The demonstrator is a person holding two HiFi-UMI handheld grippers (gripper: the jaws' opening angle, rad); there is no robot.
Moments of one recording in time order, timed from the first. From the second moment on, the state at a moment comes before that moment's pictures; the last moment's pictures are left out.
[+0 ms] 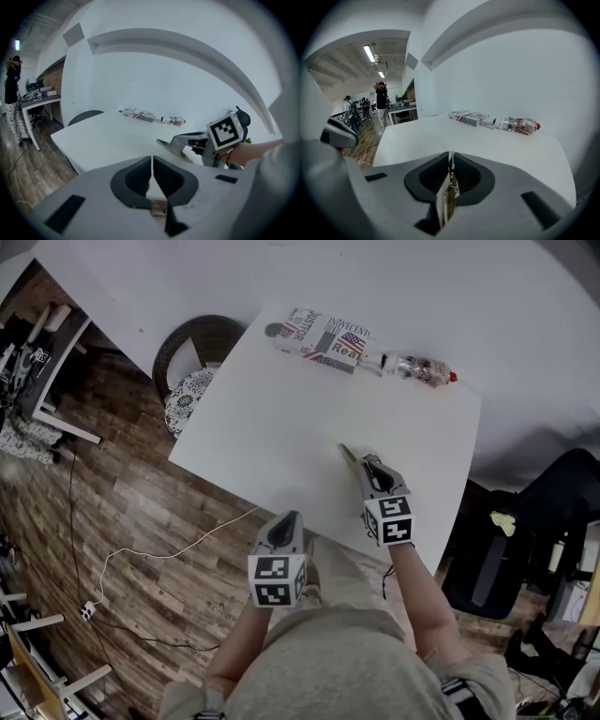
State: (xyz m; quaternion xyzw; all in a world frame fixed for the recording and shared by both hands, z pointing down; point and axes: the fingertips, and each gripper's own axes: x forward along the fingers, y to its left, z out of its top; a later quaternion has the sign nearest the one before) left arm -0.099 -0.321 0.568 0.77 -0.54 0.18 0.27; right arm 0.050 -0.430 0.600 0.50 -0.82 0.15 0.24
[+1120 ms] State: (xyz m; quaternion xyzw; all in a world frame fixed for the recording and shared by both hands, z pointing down) left arm -0.092 -0.317 0.566 0.78 -0.54 0.19 0.27; right arm 0.089 -0.444 0.623 0.53 -0.79 0.17 0.26
